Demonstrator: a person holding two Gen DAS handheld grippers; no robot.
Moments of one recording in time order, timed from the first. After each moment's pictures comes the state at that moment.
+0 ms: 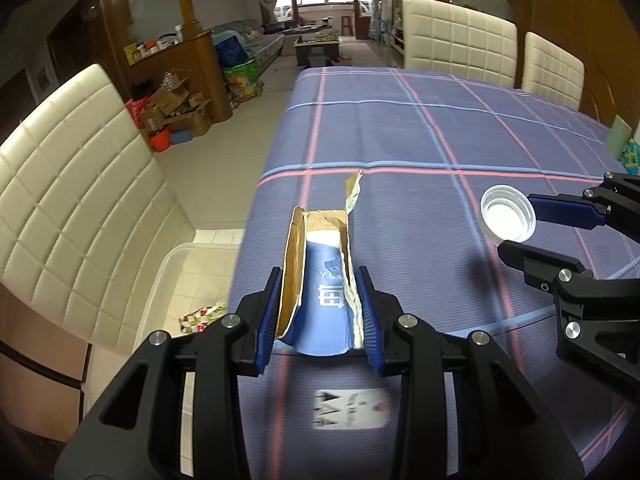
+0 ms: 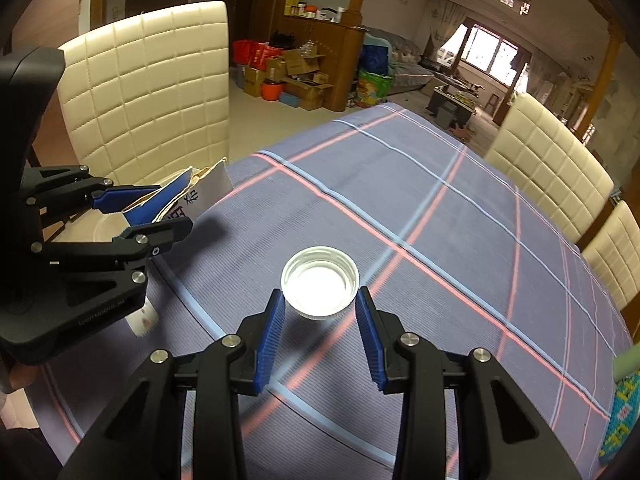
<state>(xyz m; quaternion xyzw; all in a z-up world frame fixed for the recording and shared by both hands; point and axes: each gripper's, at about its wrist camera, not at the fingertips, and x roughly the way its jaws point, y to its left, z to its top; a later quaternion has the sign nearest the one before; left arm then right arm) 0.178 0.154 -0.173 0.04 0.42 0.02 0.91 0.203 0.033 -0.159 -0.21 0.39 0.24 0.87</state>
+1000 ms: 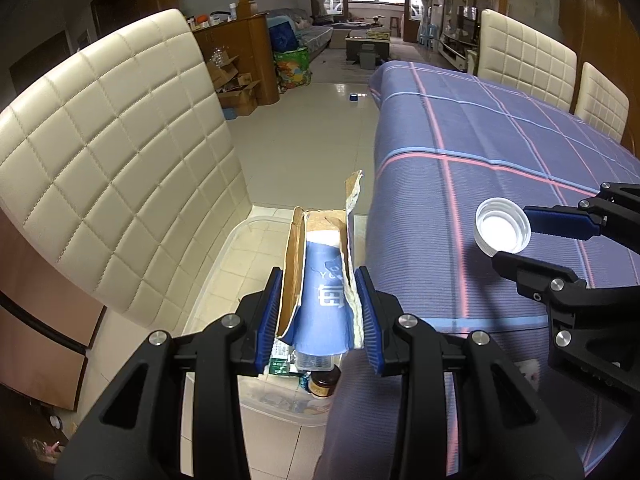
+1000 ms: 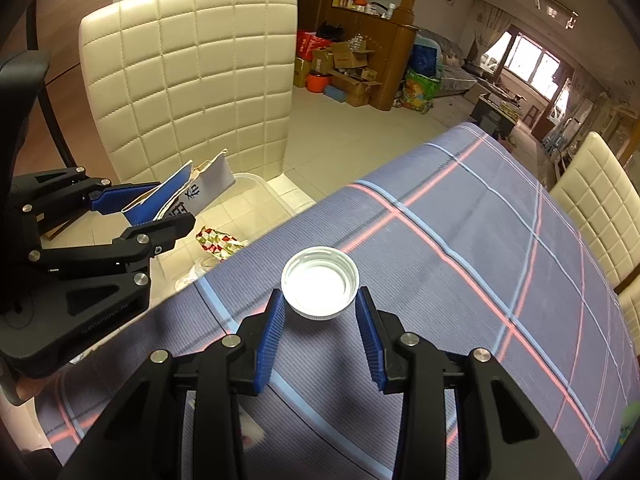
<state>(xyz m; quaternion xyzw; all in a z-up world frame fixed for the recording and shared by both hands) 0.171 0.253 -0.192 0.00 0.42 0.09 0.90 0.213 0.144 -0.178 -0.24 0.40 0.30 0.83</state>
